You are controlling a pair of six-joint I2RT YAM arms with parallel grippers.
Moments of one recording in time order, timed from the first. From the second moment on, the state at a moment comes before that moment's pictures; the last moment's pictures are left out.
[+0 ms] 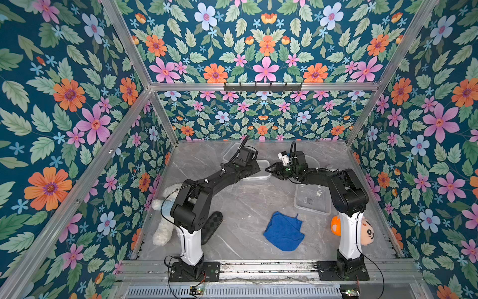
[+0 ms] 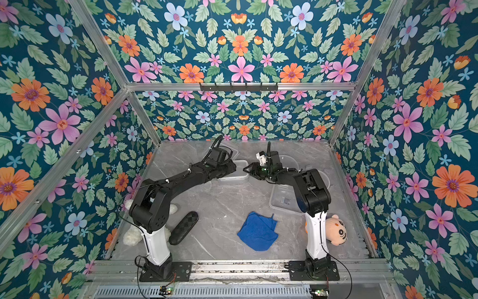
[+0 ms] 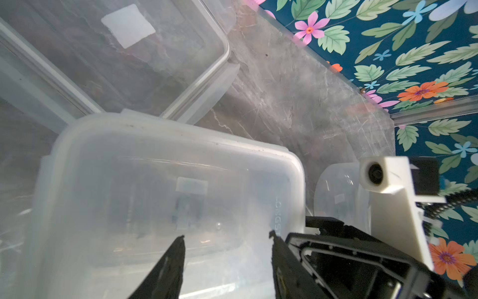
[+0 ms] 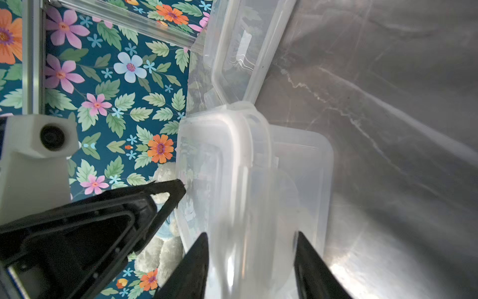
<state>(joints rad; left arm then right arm) -0.55 1.90 1.35 -0.24 -0.01 -0.82 0.32 2.12 1.27 0.27 -0.77 0.81</state>
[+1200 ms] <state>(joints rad) -0.56 1.92 1.28 -0.05 0.02 -0.85 0.41 1.95 1.39 -0.32 -0.30 0.46</state>
